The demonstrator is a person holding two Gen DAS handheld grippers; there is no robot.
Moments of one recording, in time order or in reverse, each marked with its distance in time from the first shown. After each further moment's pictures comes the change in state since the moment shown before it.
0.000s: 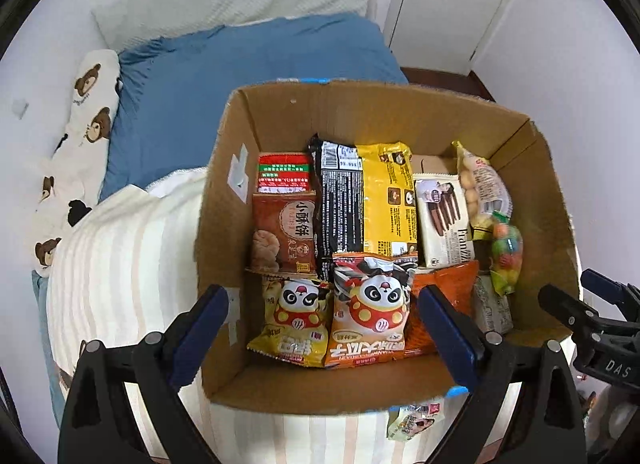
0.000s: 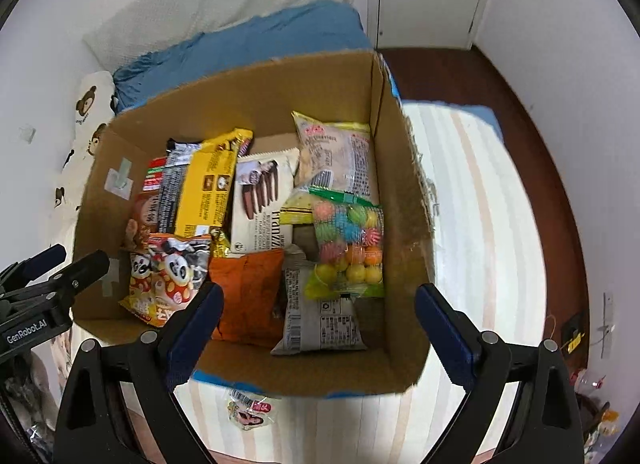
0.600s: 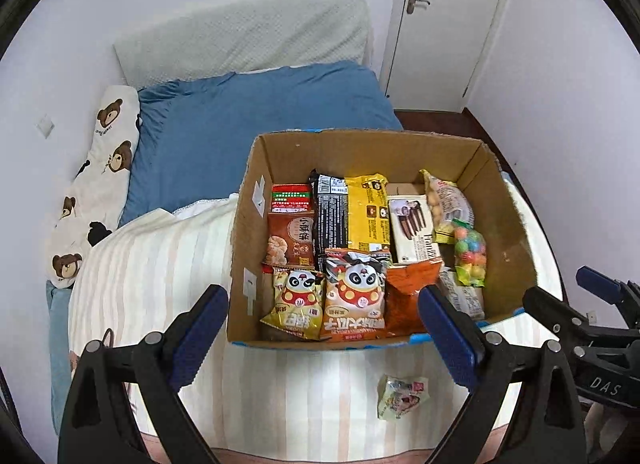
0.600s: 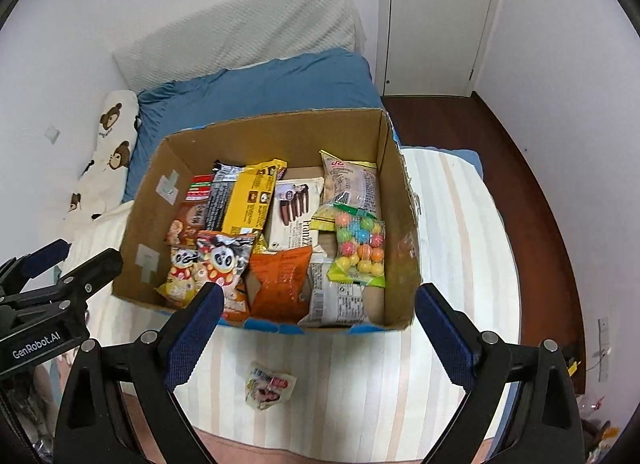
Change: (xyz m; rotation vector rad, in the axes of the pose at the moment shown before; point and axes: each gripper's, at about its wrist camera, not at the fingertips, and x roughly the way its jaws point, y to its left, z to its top) left arm -0.082 -0.013 -0.041 0.007 -0.178 0.021; right arm -0.080 0.020 -0.045 -0.056 -0.168 0.005
